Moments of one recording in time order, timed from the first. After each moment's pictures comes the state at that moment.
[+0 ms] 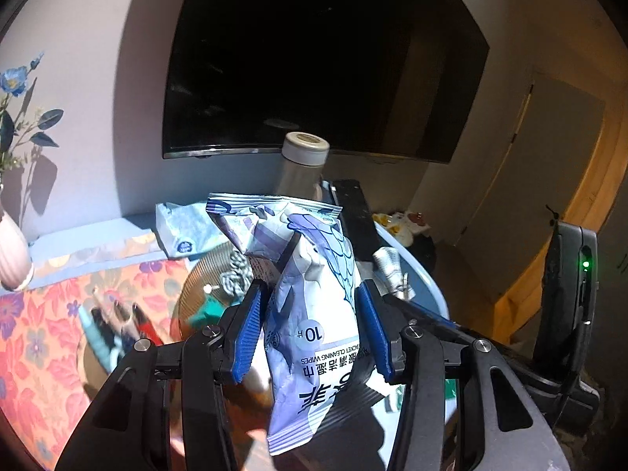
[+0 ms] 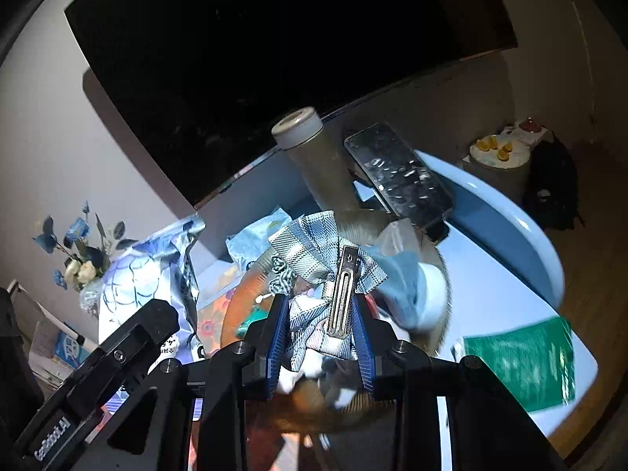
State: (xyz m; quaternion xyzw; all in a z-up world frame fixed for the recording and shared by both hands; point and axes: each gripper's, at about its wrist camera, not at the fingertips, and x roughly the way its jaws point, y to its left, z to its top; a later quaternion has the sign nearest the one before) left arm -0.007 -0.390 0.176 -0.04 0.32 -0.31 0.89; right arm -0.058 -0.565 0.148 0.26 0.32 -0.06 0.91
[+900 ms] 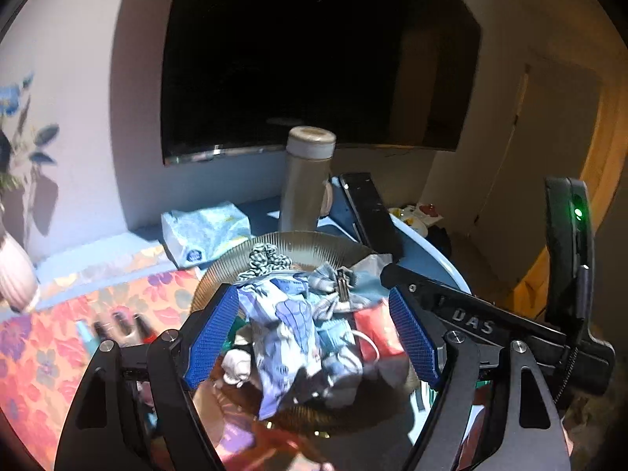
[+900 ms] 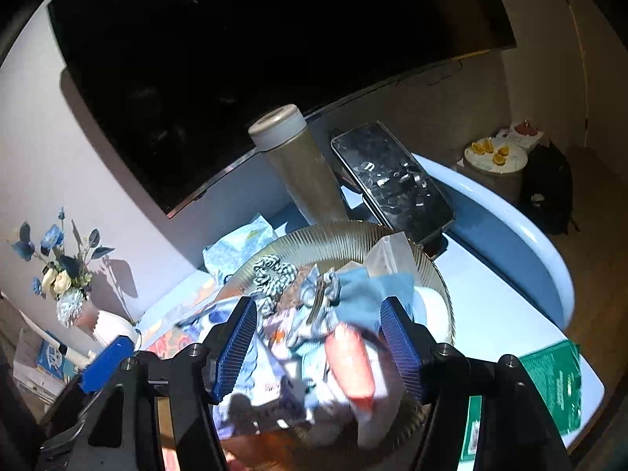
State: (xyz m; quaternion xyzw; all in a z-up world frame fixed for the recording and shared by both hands) left arm -0.013 -0.393 0.165 0.02 0.30 -0.31 0.90; right arm -0.040 -0.577 0.136 0.25 0.32 -0.09 0.91
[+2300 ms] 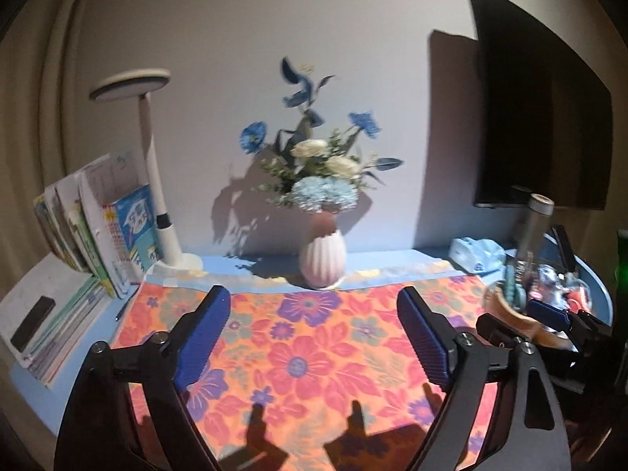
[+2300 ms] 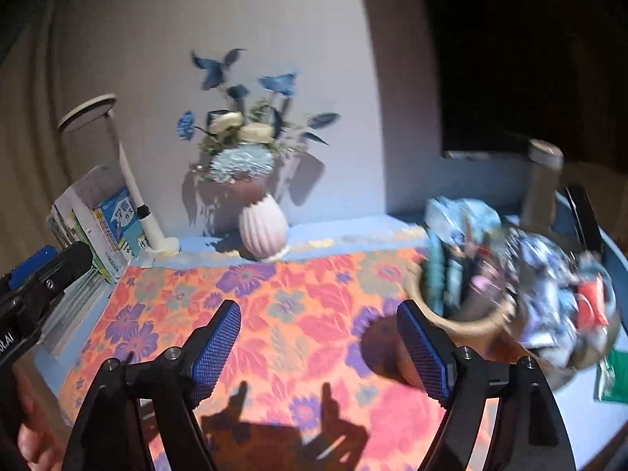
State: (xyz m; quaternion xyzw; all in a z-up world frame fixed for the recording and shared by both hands) left arm -0.090 -0.062 0.187 0.00 0.21 0.02 0.98; right arm -0.063 -0.249 0.143 0.04 0.28 0.09 0.96
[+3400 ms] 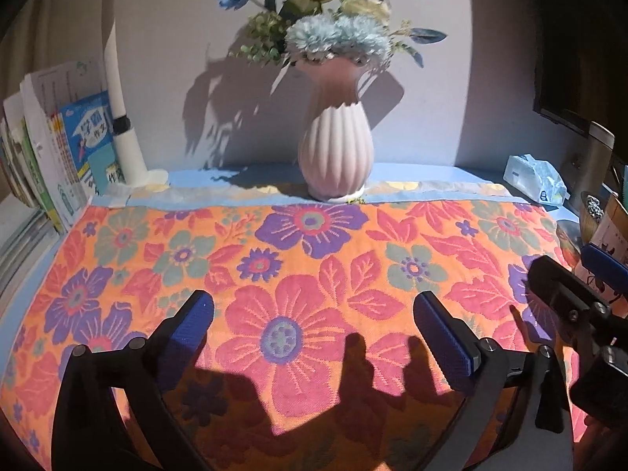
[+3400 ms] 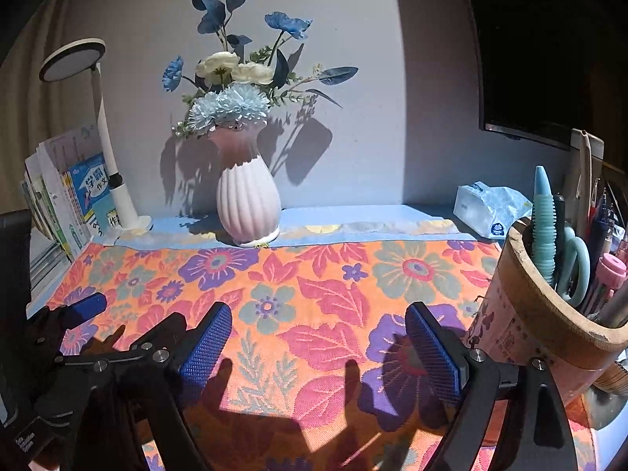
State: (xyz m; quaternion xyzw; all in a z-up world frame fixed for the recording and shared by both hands) left arm 0.023 -0.057 0.035 -0.01 0.32 0.04 0.95; right arm 0.004 -0.227 0.054 0.01 0.27 0.08 0.96
